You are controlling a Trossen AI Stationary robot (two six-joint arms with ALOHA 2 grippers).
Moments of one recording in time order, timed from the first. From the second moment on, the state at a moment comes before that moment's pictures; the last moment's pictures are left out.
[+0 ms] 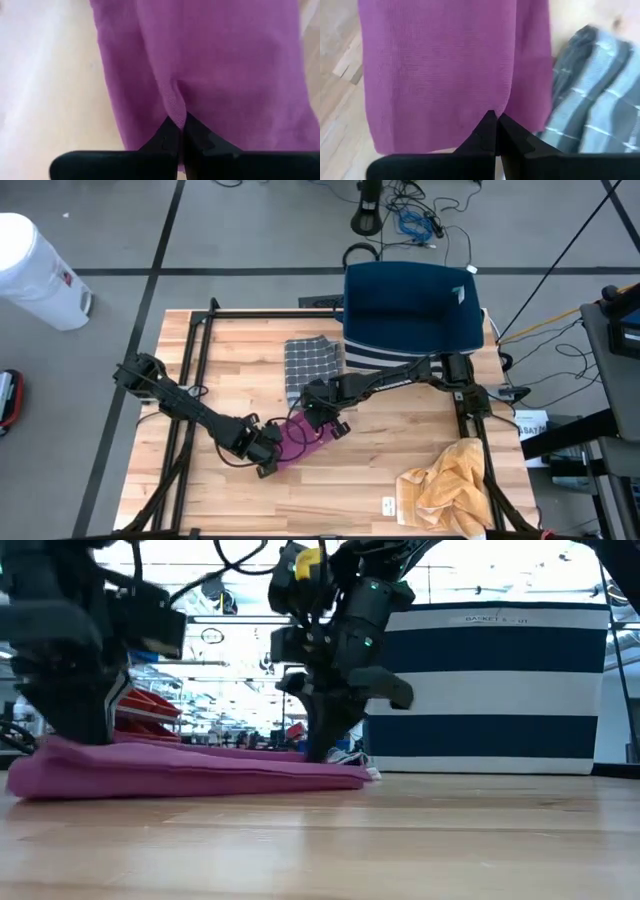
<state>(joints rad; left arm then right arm) -0.49 1.63 0.89 -0.62 -0.18 -0.89 0.03 2.11 1.49 -0.63 -0.03 -0.51</state>
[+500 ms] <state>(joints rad) -0.46 1.64 0.84 -0.47 -0.12 -0.70 0.10 2.14 1.49 -0.74 -0.11 -0.39</state>
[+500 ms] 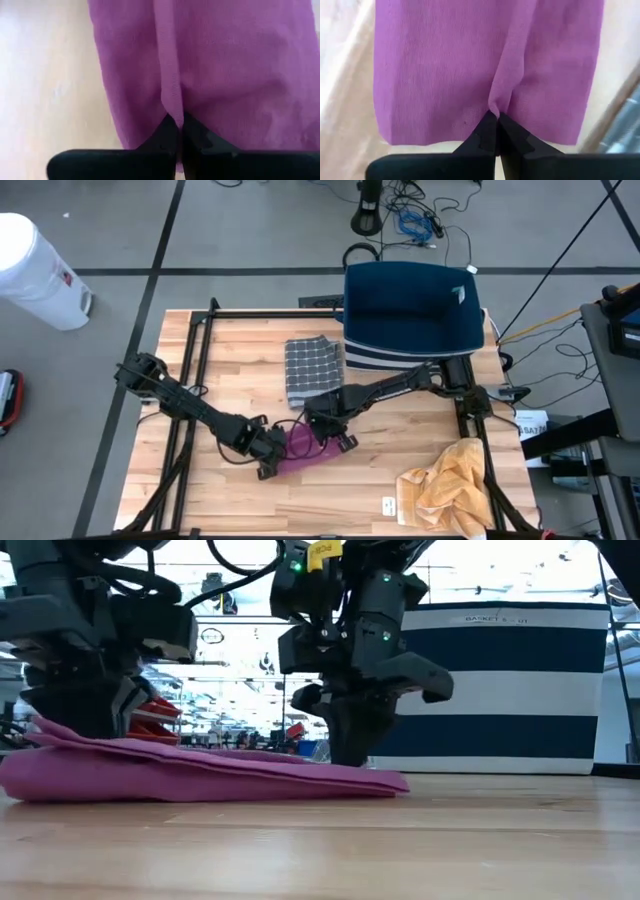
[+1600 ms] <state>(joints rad) -0.39 1.63 0.95 -0.60 -0.19 -0.48 0.20 1.98 1.49 -0.88 0.11 -0.24</state>
